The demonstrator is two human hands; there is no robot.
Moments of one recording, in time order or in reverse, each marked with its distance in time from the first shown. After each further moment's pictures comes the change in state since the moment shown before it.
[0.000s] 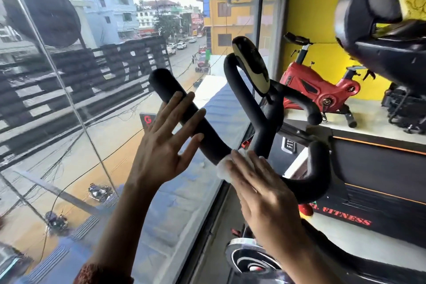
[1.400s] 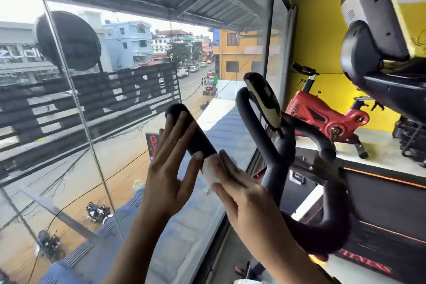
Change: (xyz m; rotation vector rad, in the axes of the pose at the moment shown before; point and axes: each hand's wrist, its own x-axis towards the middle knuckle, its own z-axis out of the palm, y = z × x) left_hand 0.011 0.004 -0.004 -0.240 0.178 -0.306; right_hand 0.074 -0.009 0.022 0.338 -0.012 0.050
